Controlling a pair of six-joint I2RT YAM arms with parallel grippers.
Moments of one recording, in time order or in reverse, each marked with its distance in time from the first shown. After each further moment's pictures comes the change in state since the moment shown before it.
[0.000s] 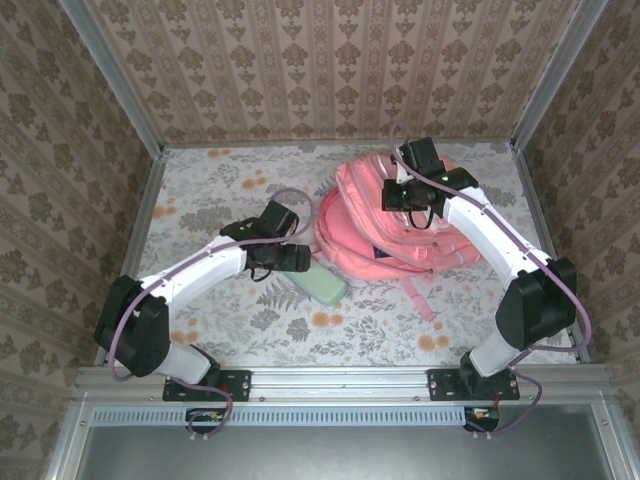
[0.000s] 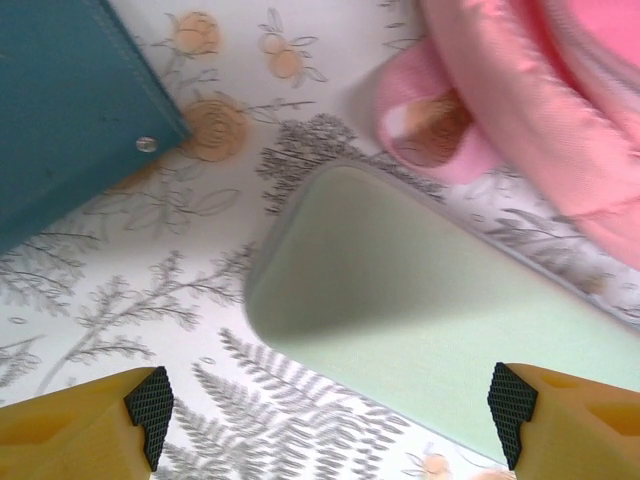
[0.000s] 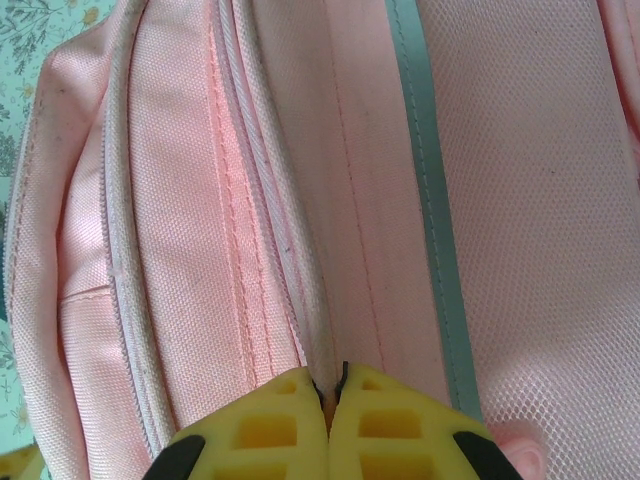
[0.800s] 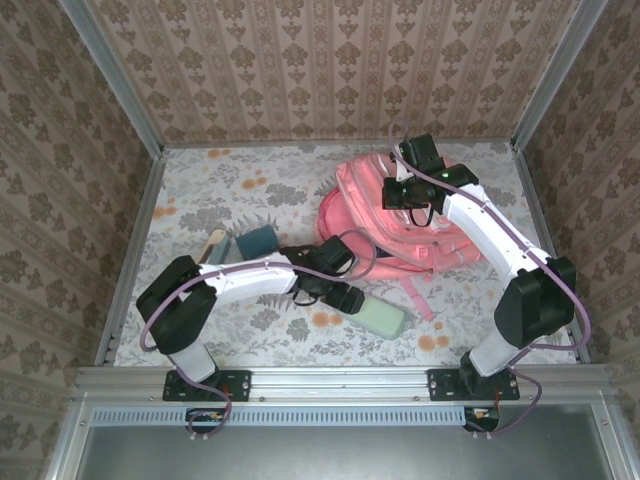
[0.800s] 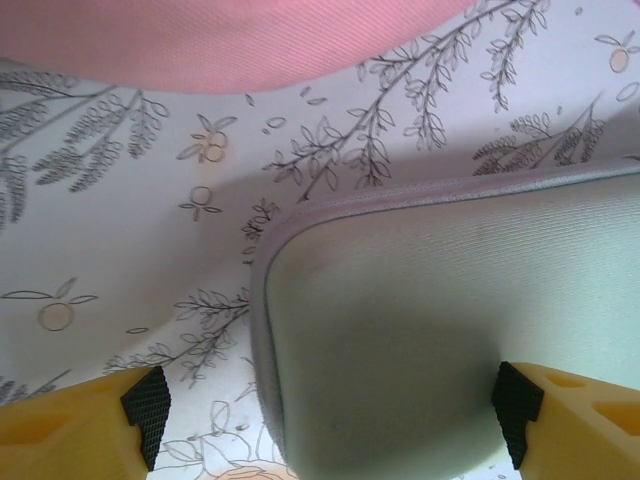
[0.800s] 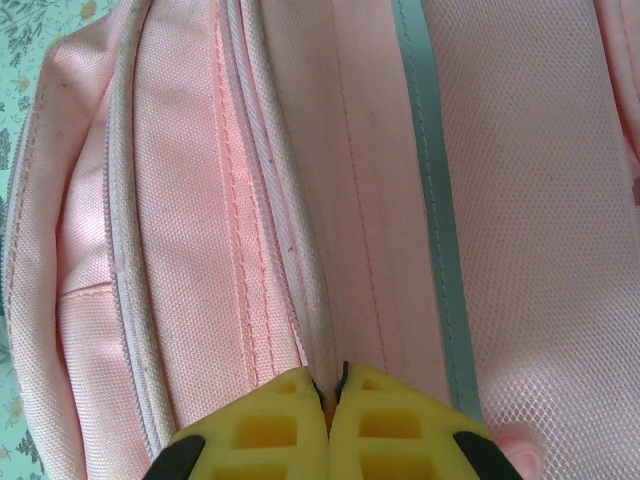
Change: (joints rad) left arm -0.321 0.230 0.026 0.176 0.171 0.071; right arm 0.000 0.012 0.039 -0.039 0.007 -0.026
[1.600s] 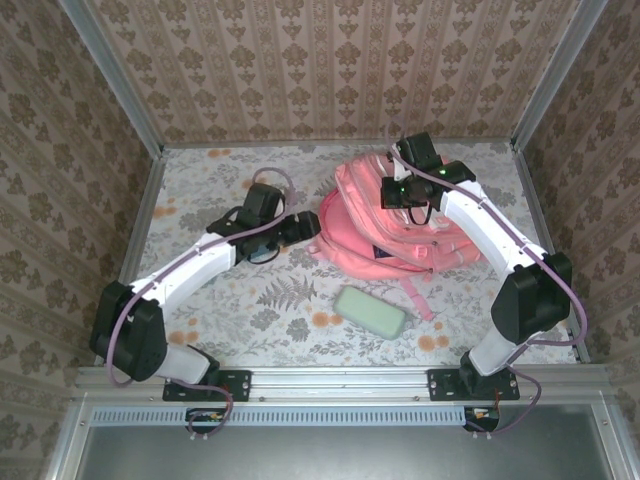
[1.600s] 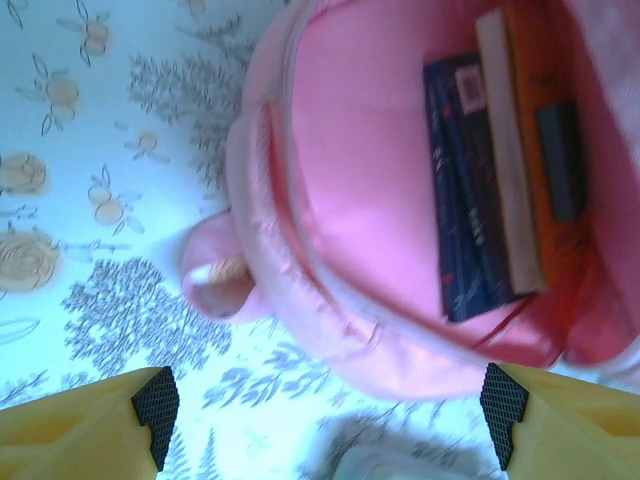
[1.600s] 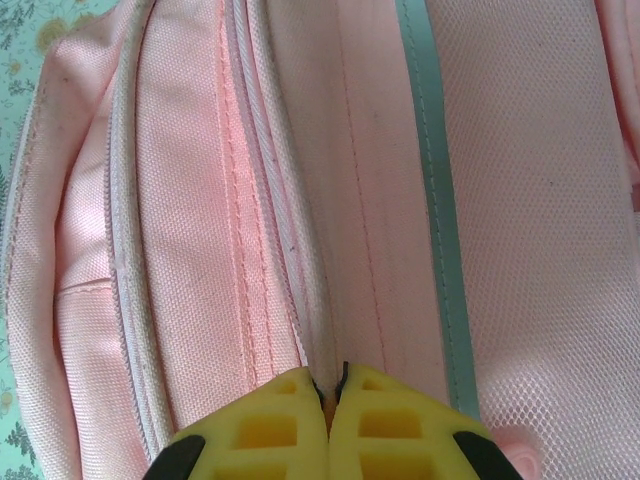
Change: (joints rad) left arm 0.409 -0.262 -0.026 0.117 0.080 -0.285; right arm 0.002 0.031 0.034 -0.026 -0.001 -0.027
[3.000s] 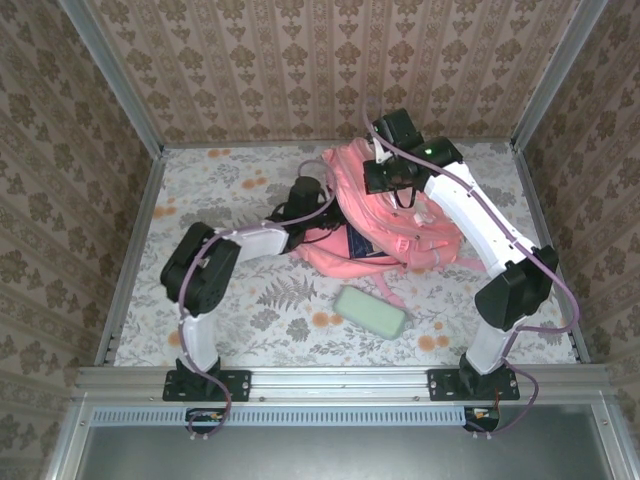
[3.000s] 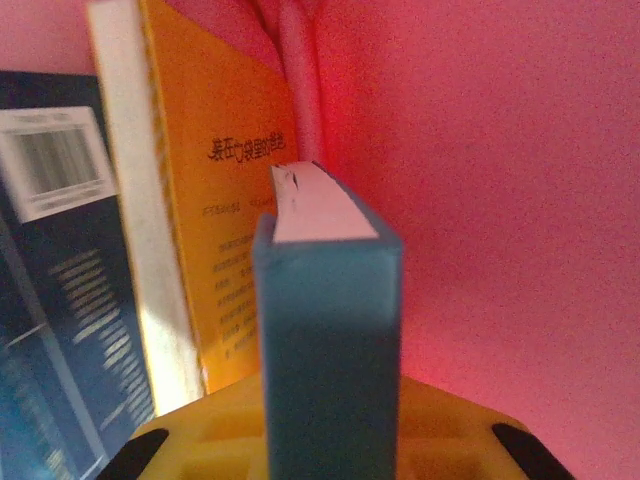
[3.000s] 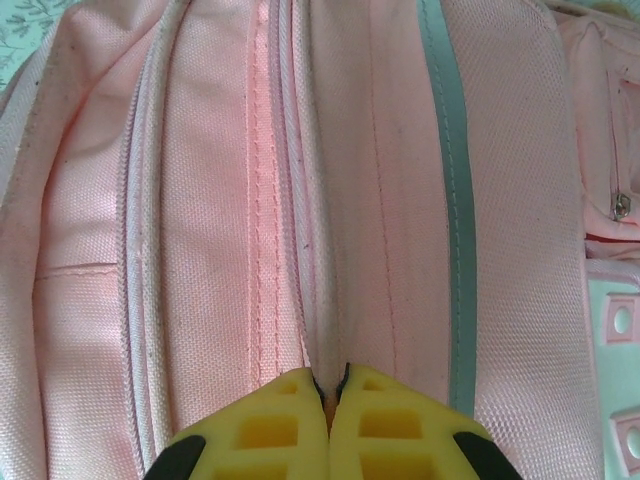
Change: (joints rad) left arm -0.084 0.548 0.181 0.823 0.223 -0.443; right arm 0.111 0.119 0.369 -0.230 0.117 -0.025
